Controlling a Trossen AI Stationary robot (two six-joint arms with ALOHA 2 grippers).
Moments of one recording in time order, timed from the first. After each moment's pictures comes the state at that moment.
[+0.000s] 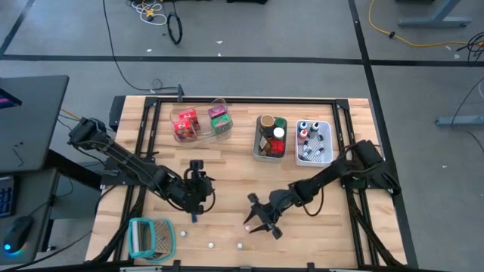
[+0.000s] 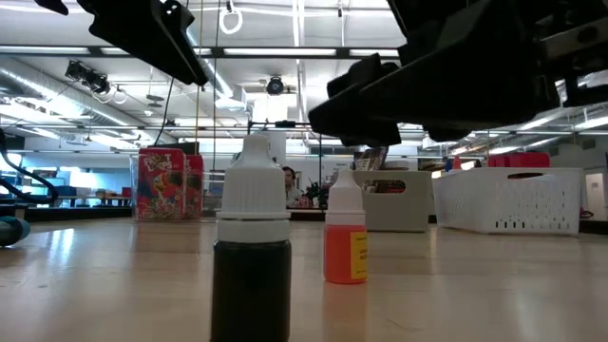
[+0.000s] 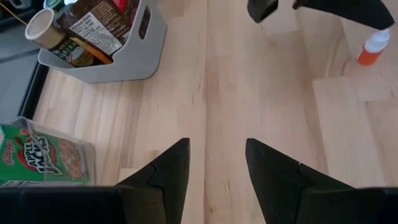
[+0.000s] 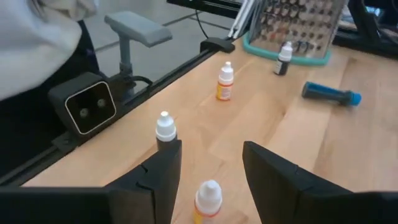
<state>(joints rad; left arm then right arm) -0.53 1.39 0.98 -0.56 -0.62 -0.25 0.40 1.95 0.83 0.75 -0.20 -0.11</state>
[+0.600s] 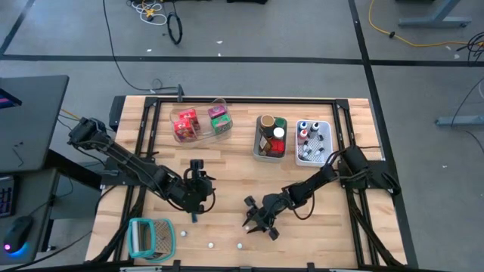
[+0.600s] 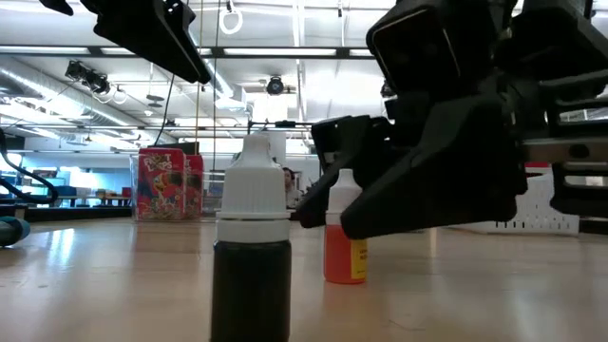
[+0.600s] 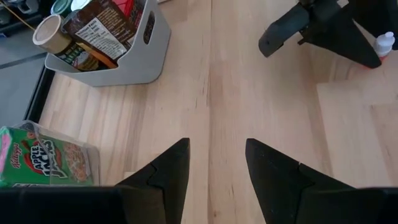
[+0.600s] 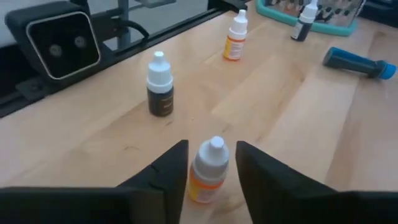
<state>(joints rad) -0.53 1.39 0.98 -0.54 -0.64 -0.24 0.40 2.09 0.88 0.74 -0.20 -0.22</state>
